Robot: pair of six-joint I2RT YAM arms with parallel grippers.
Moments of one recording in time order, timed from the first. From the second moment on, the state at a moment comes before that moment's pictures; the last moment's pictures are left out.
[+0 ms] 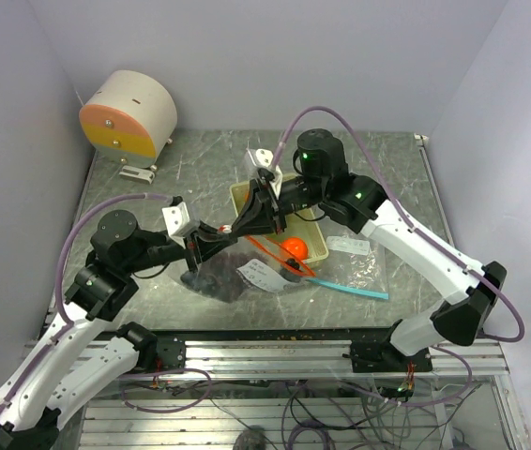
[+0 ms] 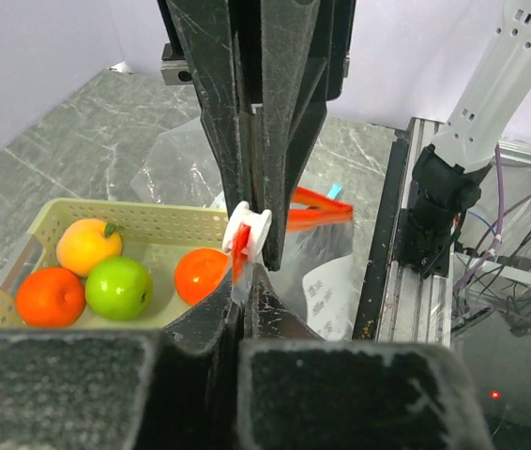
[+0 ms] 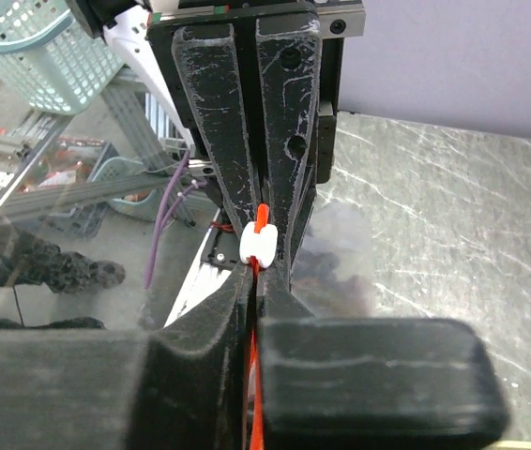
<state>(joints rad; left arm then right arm) -0.55 0.67 0.85 -0.18 0.67 0.00 0.83 1.49 1.58 -0.40 -1.06 -0.19</state>
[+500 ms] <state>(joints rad) -0.55 0.60 0.85 -0.25 0.54 -0.02 0.84 1.30 1.40 -0.12 -0.89 -0.10</state>
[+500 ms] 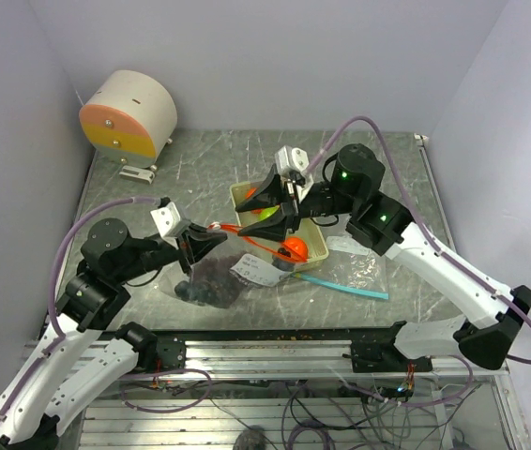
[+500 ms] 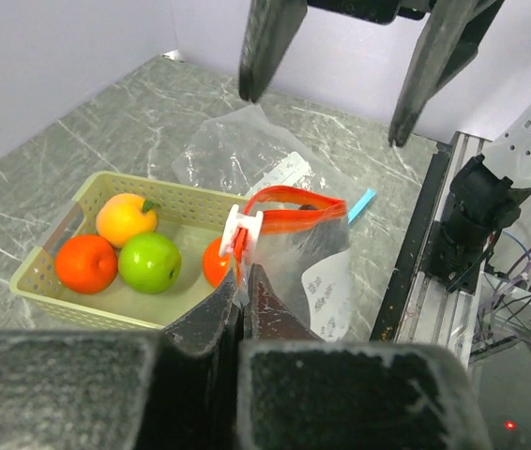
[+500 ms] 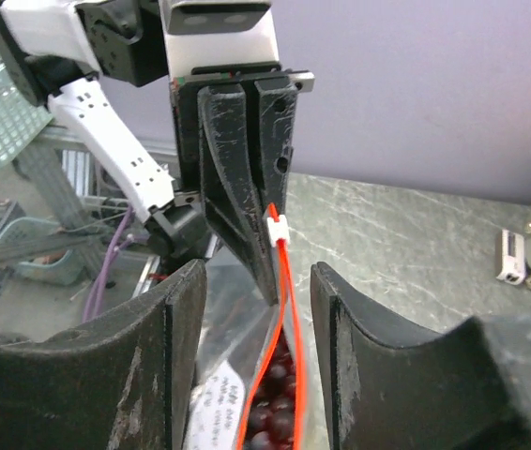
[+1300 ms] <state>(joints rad) -0.55 0.59 0.85 -0.30 0.49 -0.06 0.90 1.43 1.38 0.06 -0.82 0.01</state>
